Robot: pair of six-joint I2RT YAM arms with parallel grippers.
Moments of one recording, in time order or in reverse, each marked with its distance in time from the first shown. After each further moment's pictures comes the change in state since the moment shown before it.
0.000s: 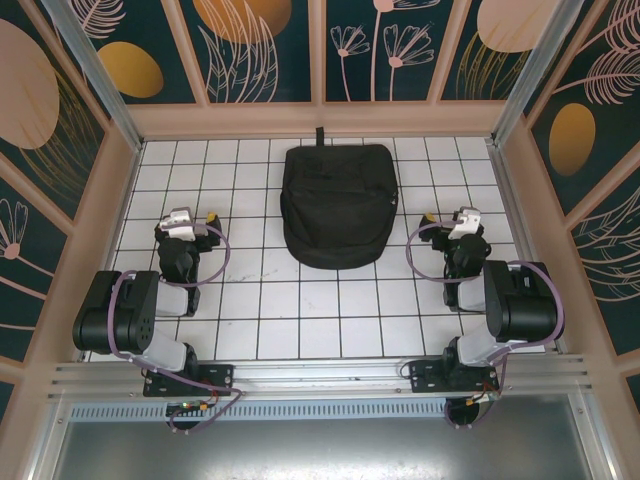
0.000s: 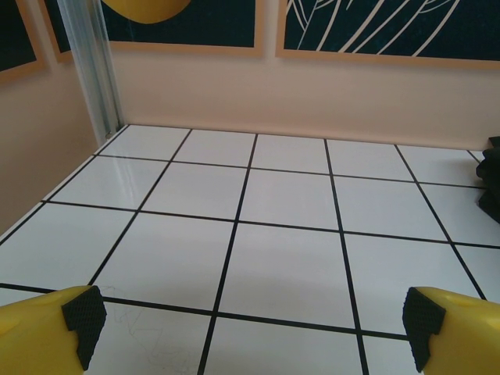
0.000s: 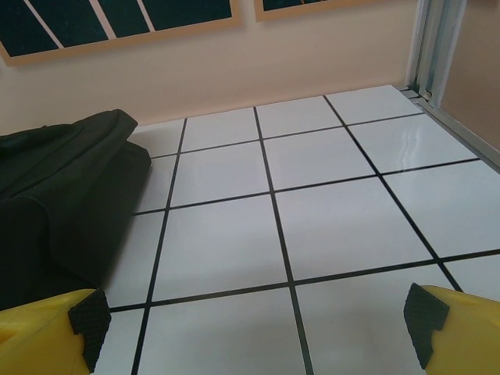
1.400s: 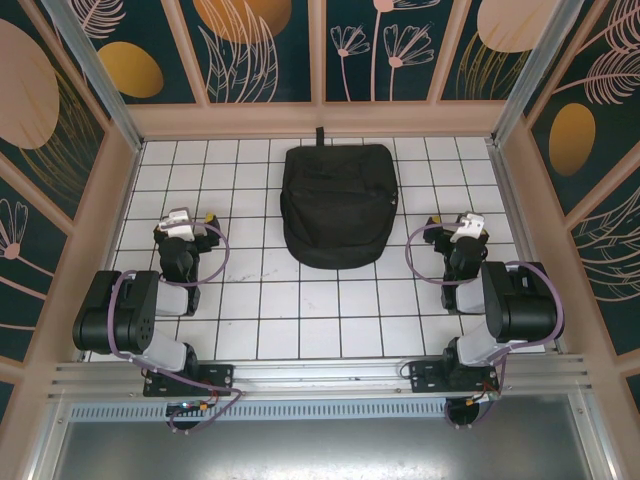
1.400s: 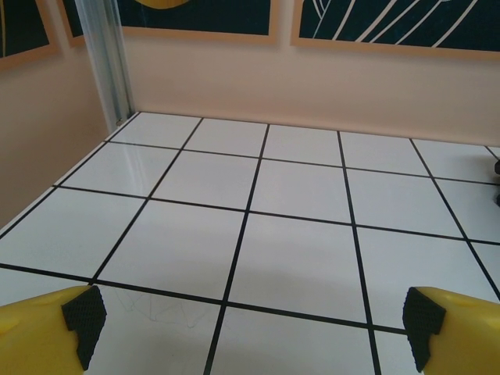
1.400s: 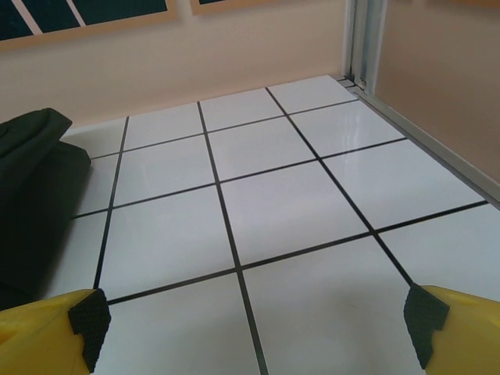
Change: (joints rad) left arm 0.000 0.000 0.006 -0.029 -0.029 -0.018; right arm 0.030 0.000 -0.024 0.001 0.179 0.019
